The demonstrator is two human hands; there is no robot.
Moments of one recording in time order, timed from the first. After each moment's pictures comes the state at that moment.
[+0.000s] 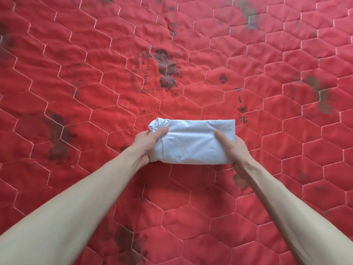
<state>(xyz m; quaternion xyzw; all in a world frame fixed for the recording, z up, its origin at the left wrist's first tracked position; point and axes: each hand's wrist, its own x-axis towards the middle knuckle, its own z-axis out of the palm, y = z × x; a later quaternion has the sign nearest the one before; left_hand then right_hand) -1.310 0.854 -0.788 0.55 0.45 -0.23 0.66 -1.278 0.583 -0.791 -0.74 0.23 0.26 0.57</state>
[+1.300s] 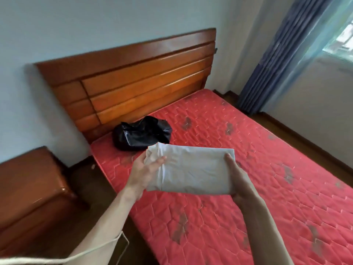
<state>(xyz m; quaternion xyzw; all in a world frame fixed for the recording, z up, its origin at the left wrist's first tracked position) -1.763 0.945 -0.222 0.53 0.42 0.25 0.69 -1.548 0.777 -0.215 -0.71 -0.02 0.38 0.59</state>
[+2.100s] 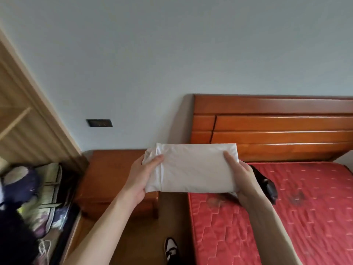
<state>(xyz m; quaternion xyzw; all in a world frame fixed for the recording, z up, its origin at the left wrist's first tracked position) -2.087 1.173 -0.182 0.32 0.53 0.49 0.61 -1.817 1.160 -0.154 -0.62 -0.32 0.52 0.48</state>
